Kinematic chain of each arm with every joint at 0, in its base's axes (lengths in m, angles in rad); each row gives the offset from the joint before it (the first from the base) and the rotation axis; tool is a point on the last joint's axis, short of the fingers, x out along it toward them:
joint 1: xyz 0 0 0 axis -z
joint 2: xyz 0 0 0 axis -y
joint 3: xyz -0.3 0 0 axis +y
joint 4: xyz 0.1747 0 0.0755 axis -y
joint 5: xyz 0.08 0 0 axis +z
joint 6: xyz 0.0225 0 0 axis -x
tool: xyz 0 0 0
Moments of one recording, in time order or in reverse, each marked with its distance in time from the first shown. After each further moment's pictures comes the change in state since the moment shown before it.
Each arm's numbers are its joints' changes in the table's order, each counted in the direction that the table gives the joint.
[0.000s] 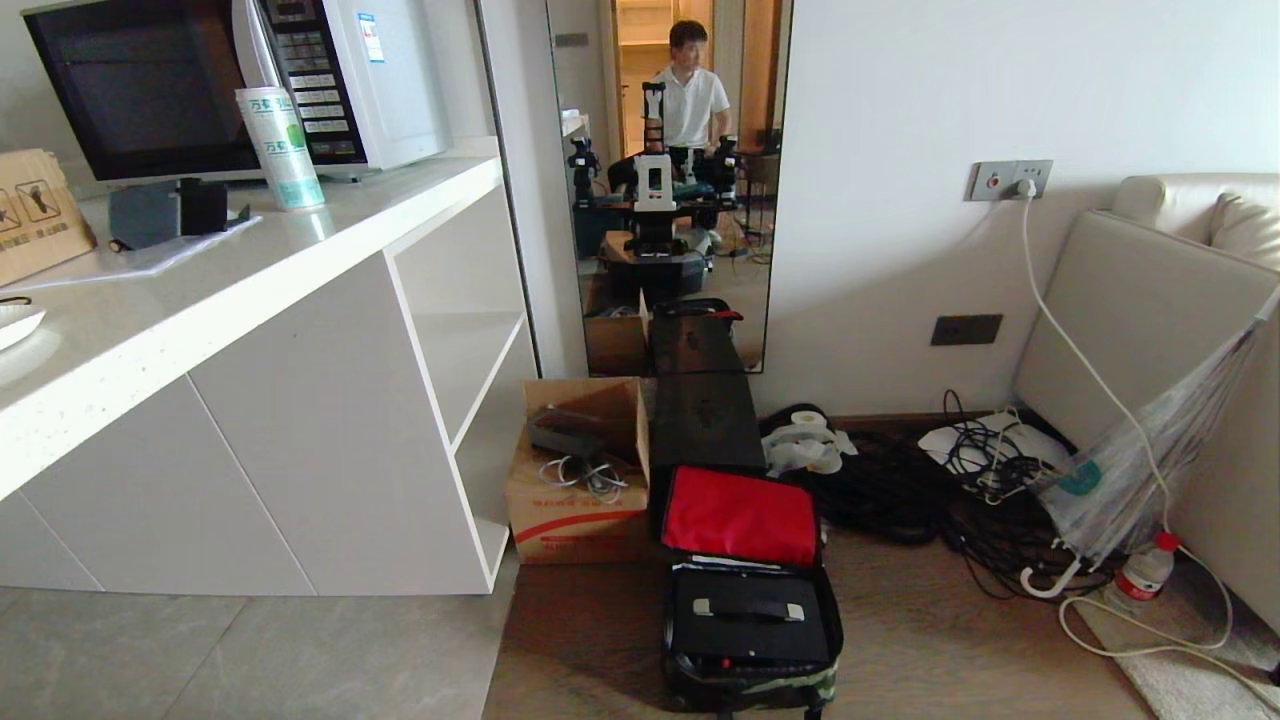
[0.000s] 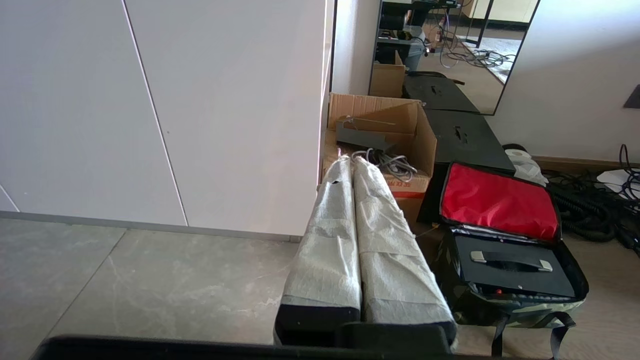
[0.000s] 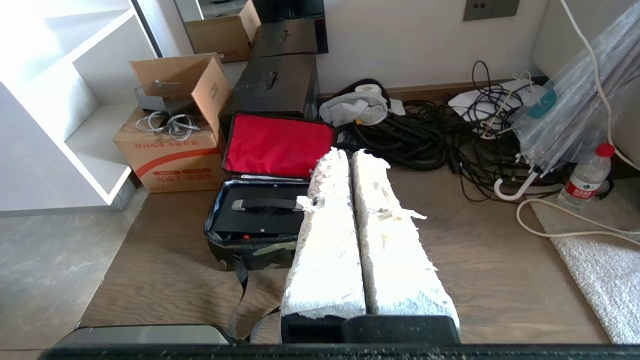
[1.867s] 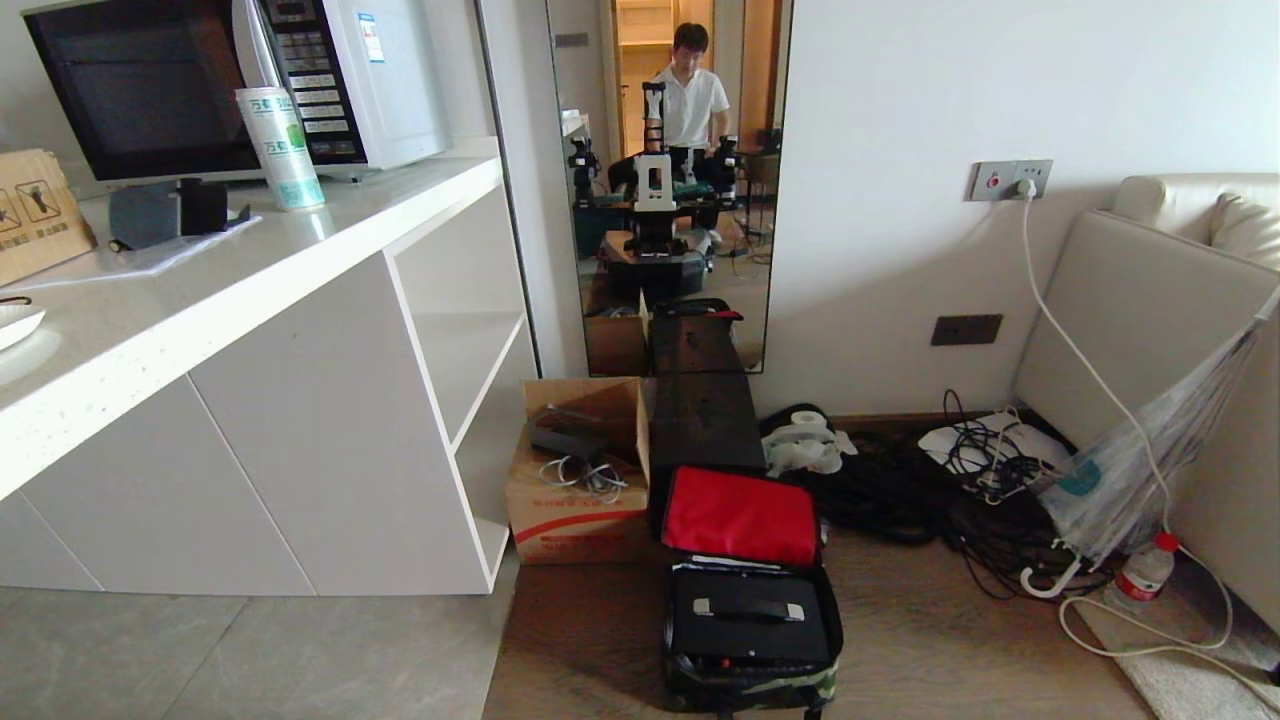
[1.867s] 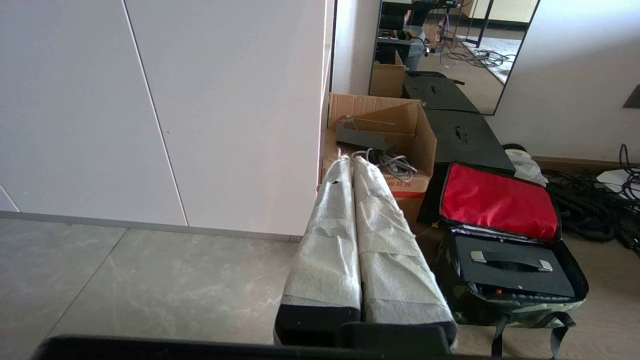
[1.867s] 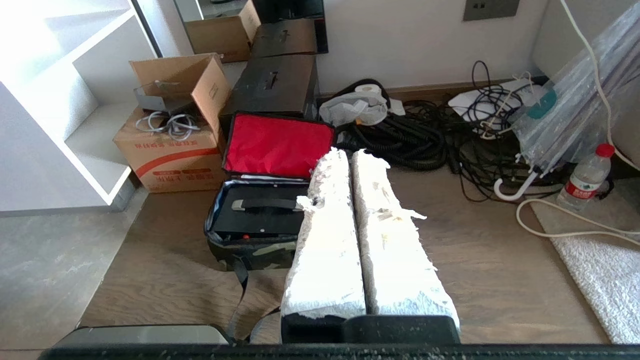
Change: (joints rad) left arm 0.000 0.000 0.000 -0.001 0.000 0.000; right arm 0.000 0.000 0.000 0.000 0.000 0.000
